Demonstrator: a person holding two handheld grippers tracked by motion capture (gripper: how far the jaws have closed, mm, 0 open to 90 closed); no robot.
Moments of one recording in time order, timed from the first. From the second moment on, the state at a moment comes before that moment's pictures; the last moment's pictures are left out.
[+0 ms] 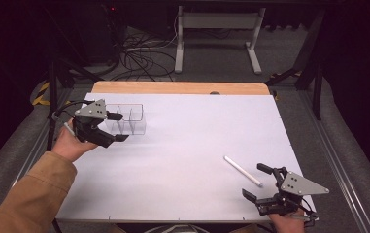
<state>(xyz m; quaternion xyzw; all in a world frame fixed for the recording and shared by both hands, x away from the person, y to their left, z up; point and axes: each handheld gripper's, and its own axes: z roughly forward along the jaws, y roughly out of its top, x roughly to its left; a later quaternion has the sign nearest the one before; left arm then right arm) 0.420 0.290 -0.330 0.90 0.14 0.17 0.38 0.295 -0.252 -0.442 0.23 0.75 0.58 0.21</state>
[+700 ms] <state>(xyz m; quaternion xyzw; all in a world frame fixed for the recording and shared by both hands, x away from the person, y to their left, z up) 0.467 0.285 -0.343 0.93 0.16 0.18 0.27 0.297 -0.249 -0.443 0.21 0.76 0.58 0.20</state>
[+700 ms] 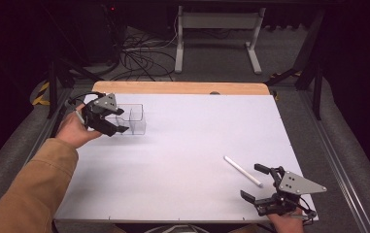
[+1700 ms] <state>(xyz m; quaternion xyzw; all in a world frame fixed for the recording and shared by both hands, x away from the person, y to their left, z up) 0.502 0.273 -0.373 0.95 0.18 0.20 0.17 0.301 -0.250 -0.444 0.21 0.75 0.60 0.17</state>
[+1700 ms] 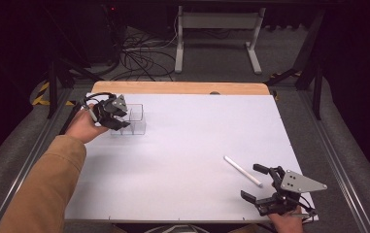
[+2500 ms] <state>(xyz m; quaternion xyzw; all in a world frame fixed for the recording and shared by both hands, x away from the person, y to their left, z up) 0.506 0.260 -0.389 0.96 0.16 0.20 0.13 0.302 -0.252 -0.445 0.21 0.74 0.61 0.16</state>
